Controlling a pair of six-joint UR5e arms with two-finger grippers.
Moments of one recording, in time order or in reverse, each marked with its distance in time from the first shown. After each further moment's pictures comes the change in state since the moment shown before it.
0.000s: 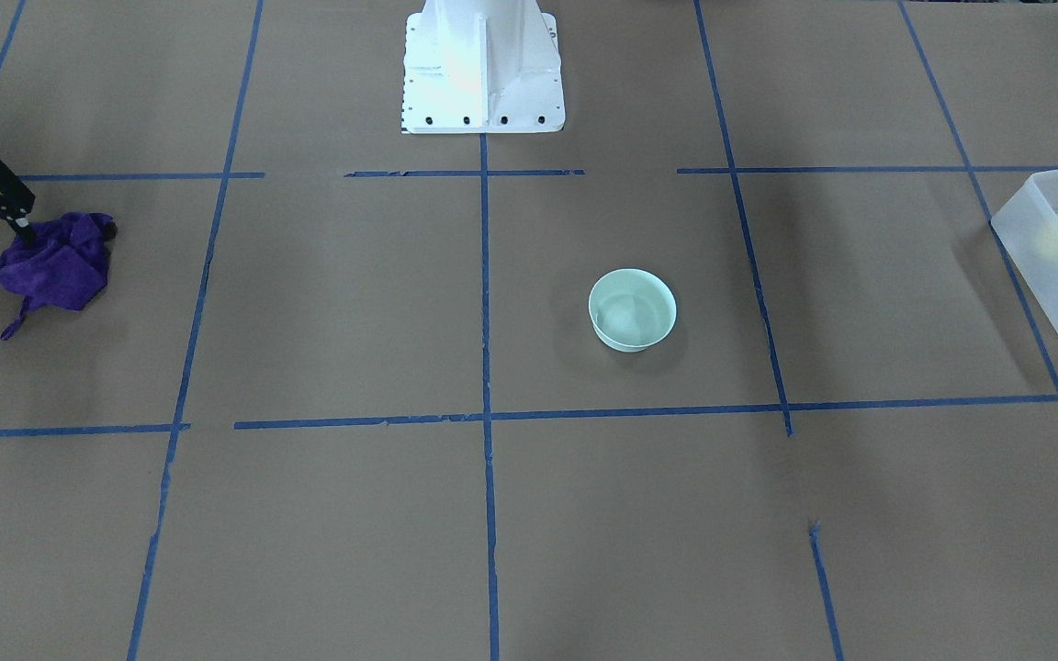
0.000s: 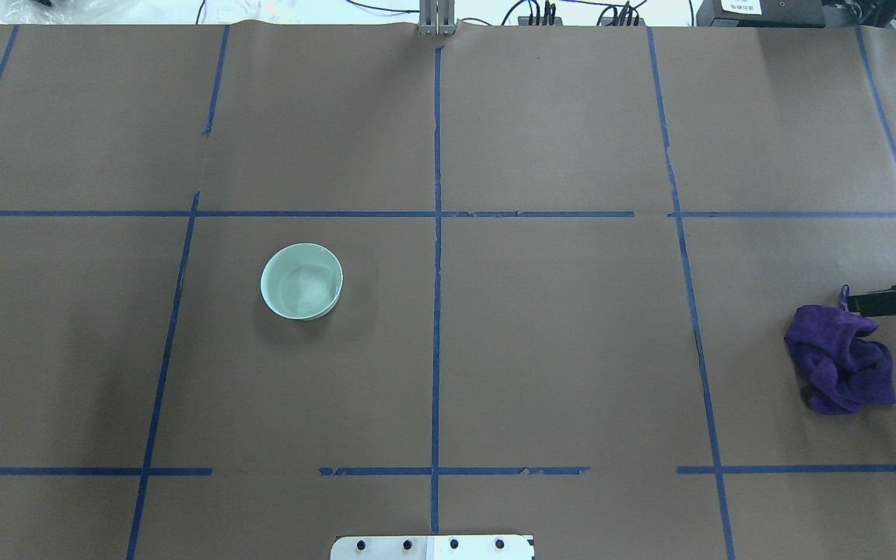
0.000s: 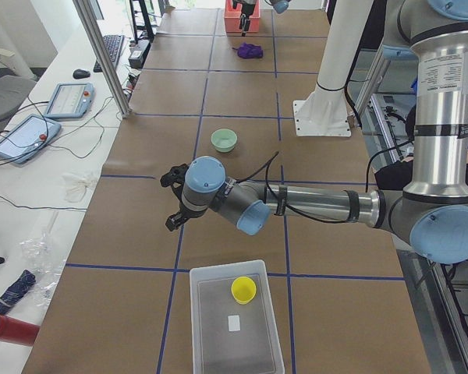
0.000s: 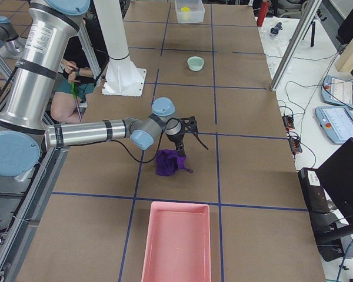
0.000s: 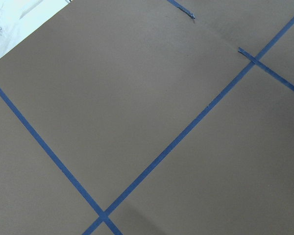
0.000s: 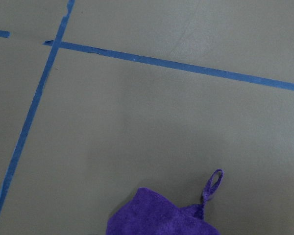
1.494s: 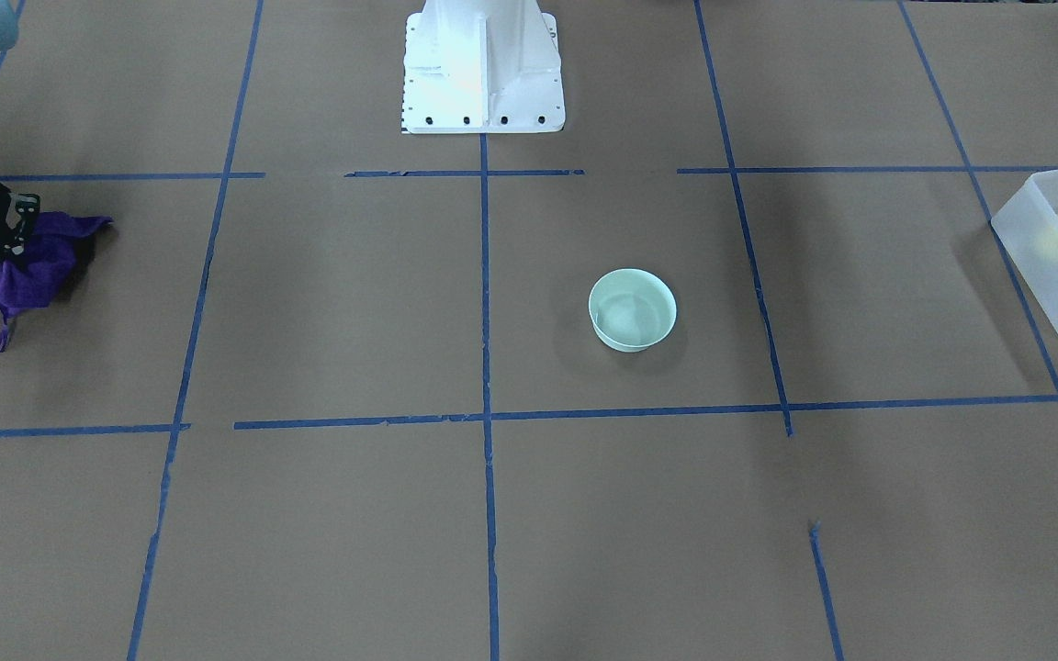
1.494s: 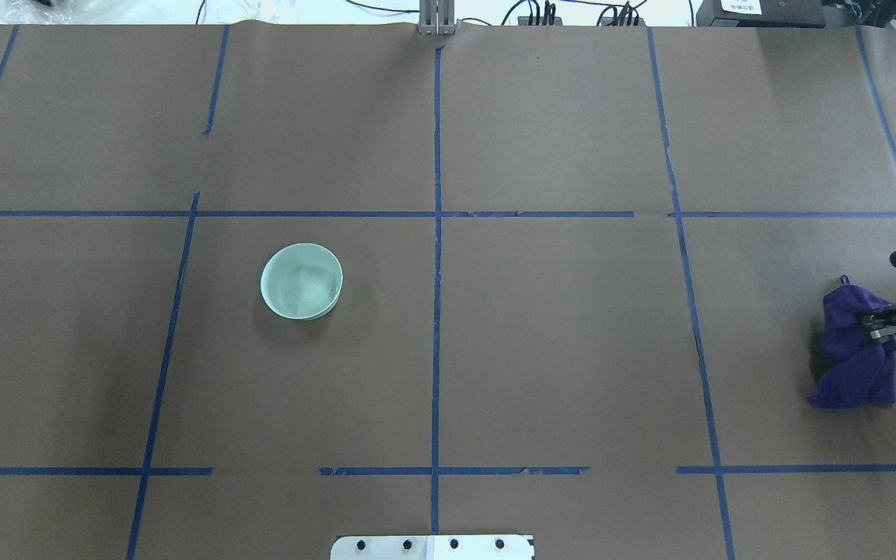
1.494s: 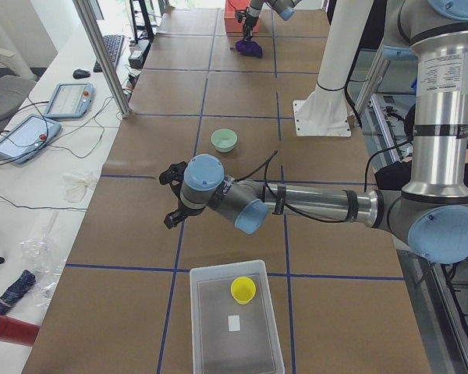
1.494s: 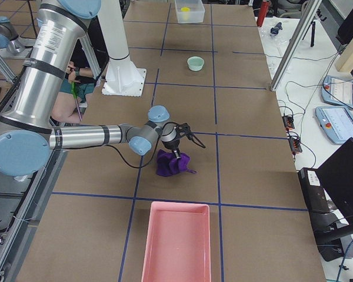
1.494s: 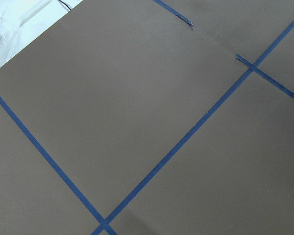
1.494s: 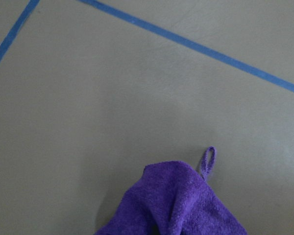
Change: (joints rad) left arm -0.002 -0.003 0.000 -0.003 -0.005 0.000; right arm 0.021 -0.018 -0.055 0.025 -0.019 -0.229
